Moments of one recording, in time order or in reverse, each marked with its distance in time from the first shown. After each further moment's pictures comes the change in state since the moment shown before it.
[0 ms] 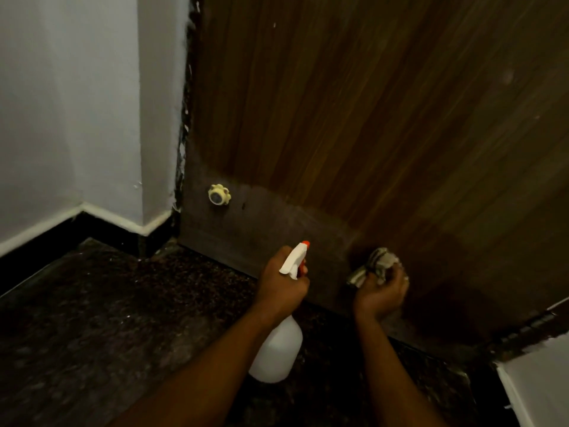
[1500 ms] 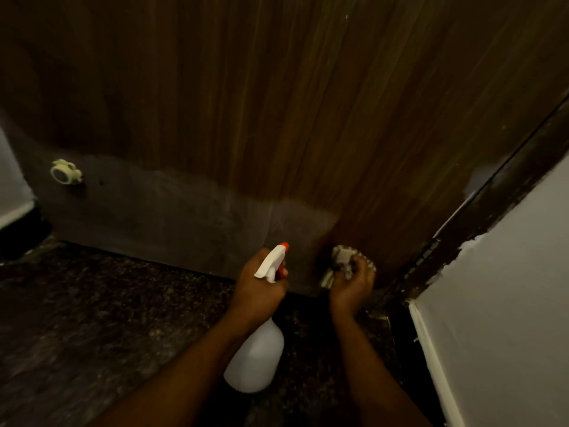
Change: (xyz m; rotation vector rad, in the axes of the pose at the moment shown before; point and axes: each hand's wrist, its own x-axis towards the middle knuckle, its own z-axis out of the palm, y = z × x) left_hand -0.054 0.013 0.190 0.072 -0.140 0.014; right_hand 0.080 0.150 -0.108 -0.064 -0.108 0.094
